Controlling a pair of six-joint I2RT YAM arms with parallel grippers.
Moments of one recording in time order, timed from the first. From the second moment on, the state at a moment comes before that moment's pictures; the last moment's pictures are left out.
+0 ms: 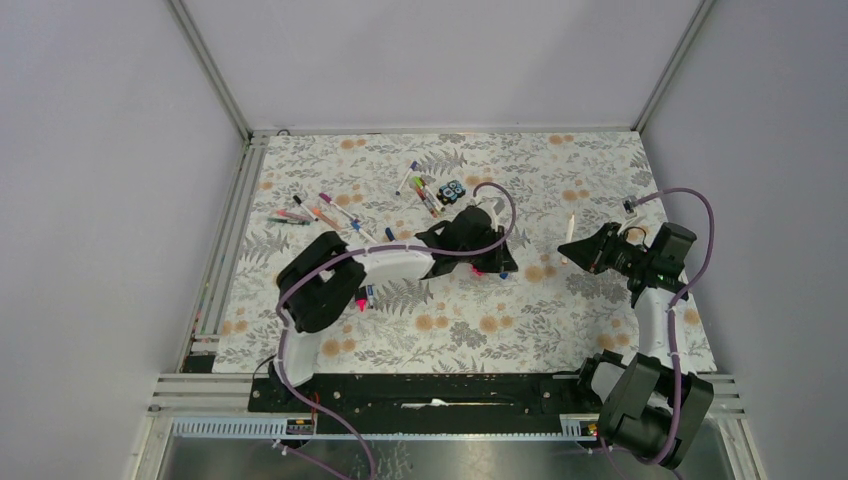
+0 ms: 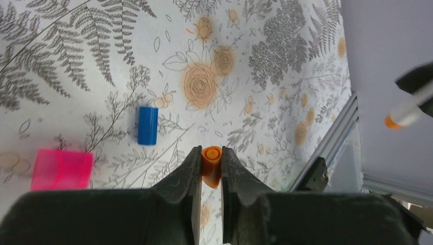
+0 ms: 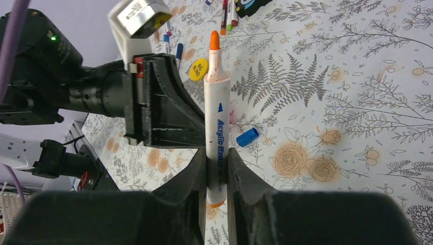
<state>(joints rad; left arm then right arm) -0.93 1.95 1.26 0.12 0.22 -0.80 -0.45 1.03 0.55 -0.15 -1.17 0.08</state>
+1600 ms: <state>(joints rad) -0.95 2.21 1.60 -0.25 -0.10 -0.78 -0.47 1.03 0.55 -0.15 -1.17 0.07</state>
